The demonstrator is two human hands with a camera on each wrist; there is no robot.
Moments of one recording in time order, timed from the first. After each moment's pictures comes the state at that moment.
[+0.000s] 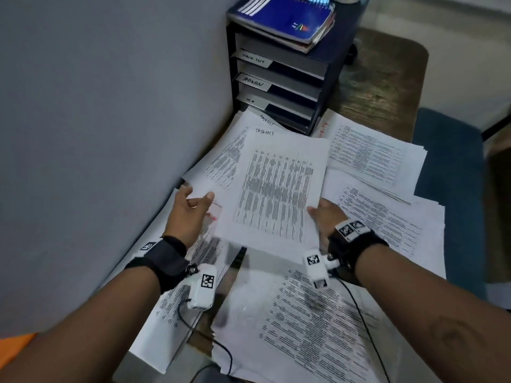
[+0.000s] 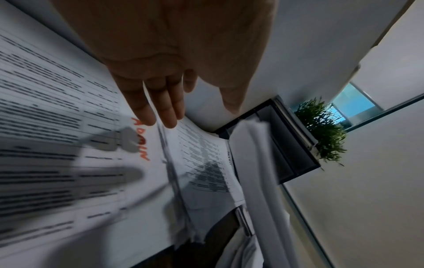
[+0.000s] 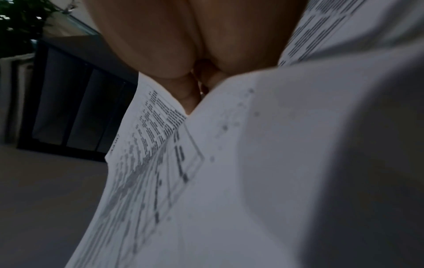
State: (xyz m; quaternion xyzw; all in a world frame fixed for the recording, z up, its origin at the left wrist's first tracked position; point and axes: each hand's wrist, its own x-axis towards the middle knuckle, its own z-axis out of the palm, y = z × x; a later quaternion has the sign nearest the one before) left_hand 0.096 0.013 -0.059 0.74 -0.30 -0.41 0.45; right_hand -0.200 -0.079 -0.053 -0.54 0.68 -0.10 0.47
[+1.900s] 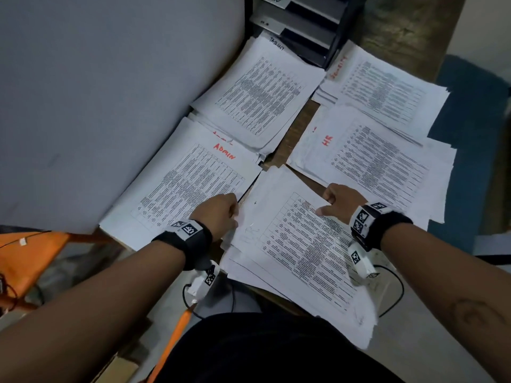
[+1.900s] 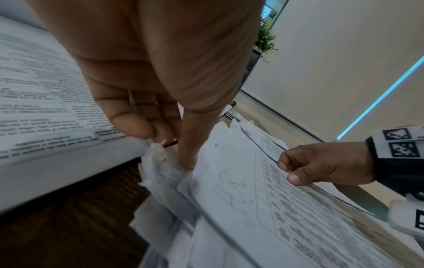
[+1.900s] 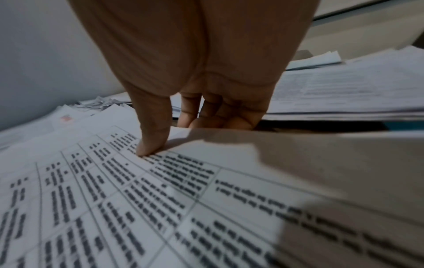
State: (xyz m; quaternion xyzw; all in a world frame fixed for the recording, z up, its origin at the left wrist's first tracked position) left_hand 0.038 0.130 -0.080 0.73 -0.58 -0.37 0.01; right_hand -0.262 0.005 -0.101 -0.72 0.59 0.12 0.35
